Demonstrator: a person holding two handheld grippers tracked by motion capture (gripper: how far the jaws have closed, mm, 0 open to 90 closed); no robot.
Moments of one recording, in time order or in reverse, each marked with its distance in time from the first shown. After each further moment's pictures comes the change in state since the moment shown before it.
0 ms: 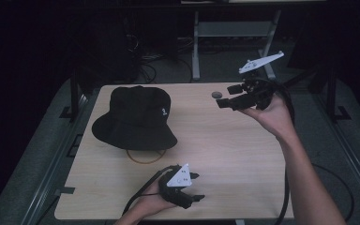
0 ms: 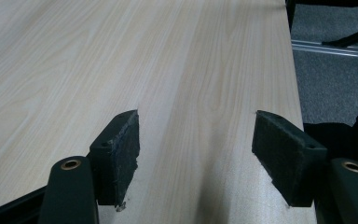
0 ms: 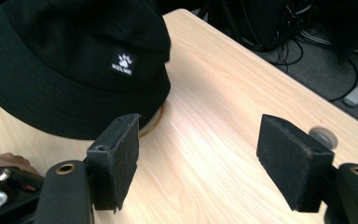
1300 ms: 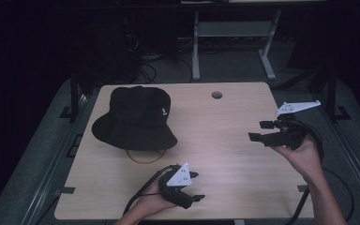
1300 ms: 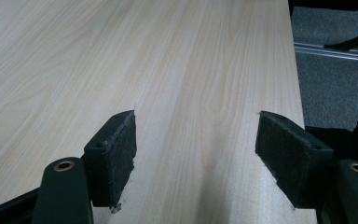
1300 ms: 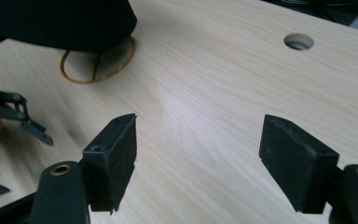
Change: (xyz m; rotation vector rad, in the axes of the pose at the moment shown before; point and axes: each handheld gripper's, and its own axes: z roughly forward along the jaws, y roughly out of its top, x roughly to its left) left arm 0.000 0.001 0.000 -0.010 0.015 -0.015; right arm -0.022 -0.137 -0.026 -0.001 -0.065 0.144
